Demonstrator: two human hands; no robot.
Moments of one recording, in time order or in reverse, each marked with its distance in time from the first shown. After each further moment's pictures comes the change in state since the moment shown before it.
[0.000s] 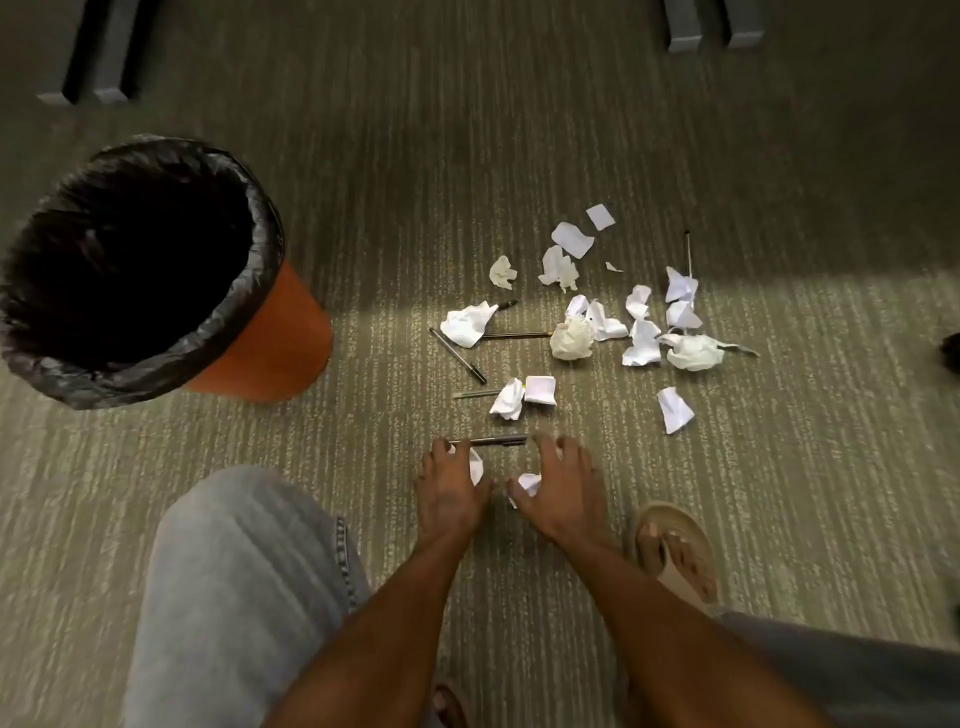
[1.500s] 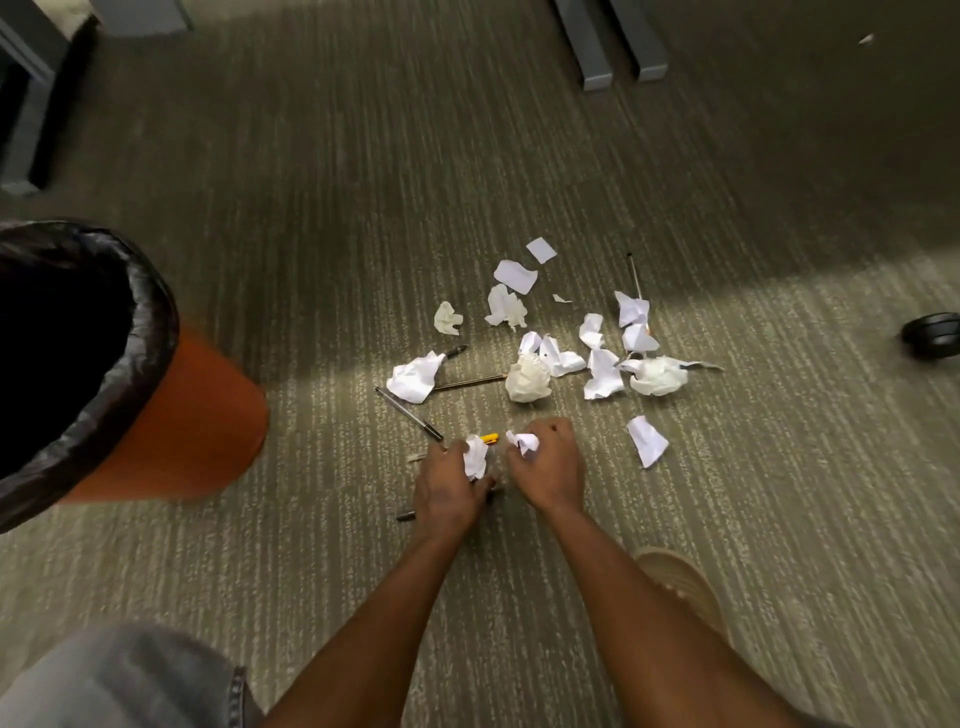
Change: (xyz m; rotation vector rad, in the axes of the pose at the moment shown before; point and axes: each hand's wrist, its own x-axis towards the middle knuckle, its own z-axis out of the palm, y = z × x) left_hand 0.082 0.054 0.016 -0.177 0.010 0.172; right_hand 0.100 0.018 -0.007 0.450 0.270 0.125
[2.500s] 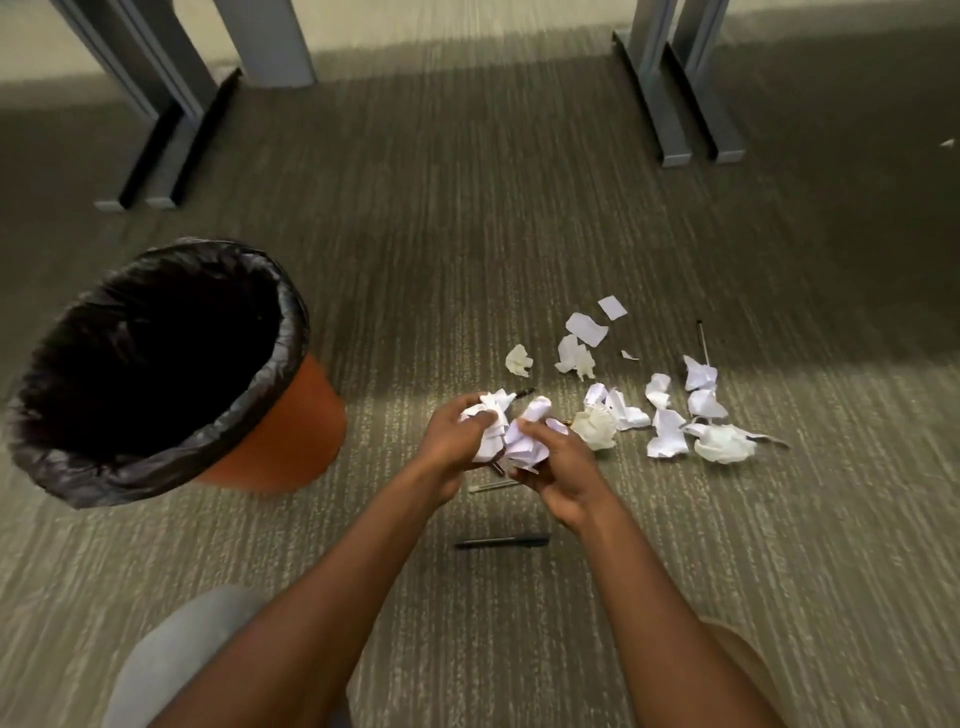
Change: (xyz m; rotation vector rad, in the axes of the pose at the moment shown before) left_hand 0.024 0.033 -0.154 -0.986 -0.072 -0.261; right_hand -0.003 -0.133 -0.029 1.074 -0.535 0.384
